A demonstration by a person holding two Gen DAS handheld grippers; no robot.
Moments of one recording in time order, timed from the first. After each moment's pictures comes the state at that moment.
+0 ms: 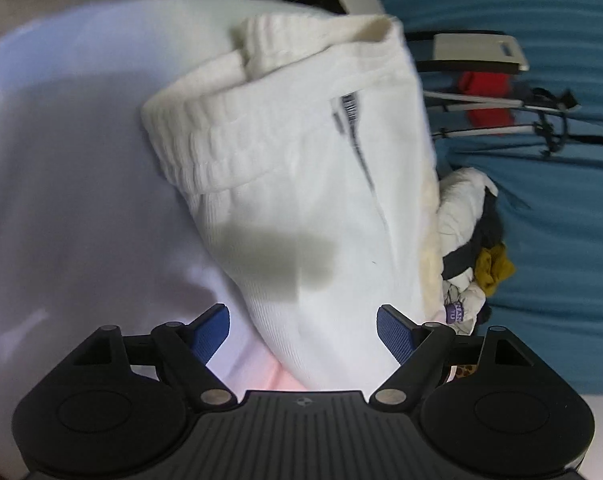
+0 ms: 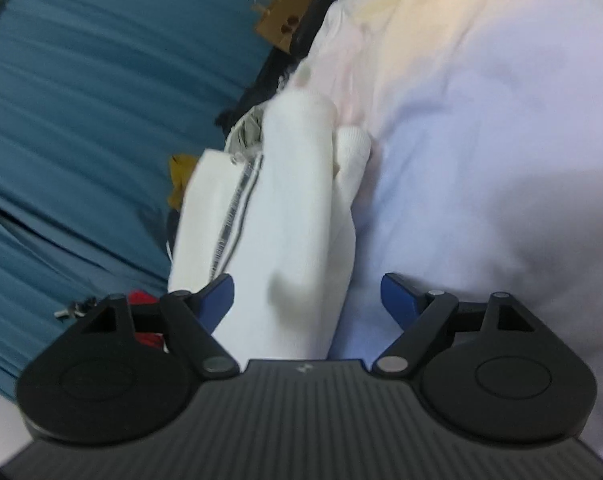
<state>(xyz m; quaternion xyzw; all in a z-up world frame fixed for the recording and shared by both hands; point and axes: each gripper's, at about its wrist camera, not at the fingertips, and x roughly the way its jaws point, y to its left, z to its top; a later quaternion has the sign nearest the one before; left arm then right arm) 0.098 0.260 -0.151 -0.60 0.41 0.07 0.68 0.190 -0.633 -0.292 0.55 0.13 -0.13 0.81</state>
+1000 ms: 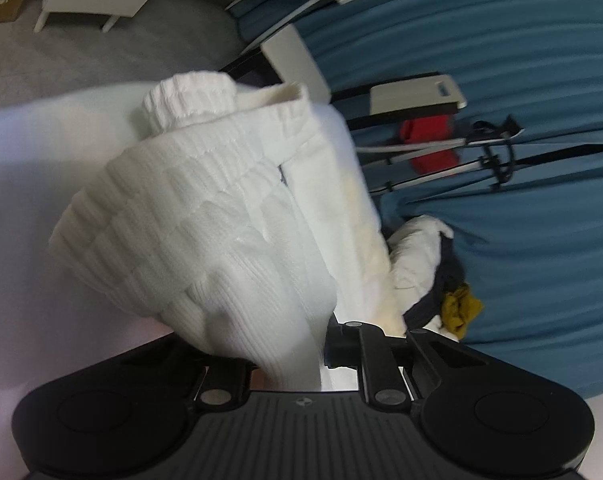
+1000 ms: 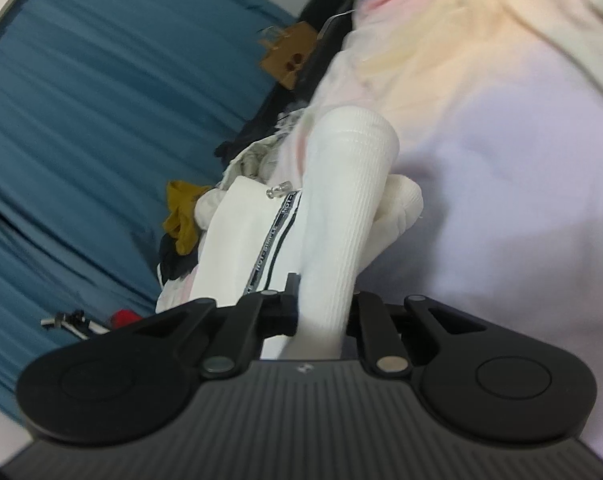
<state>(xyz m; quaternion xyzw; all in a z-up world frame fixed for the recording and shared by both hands) 0.086 0.278 -0.118 -0.55 0.28 0.05 0.78 0.164 -0.638 -0.271 0.53 0.10 -0.17 0.83</state>
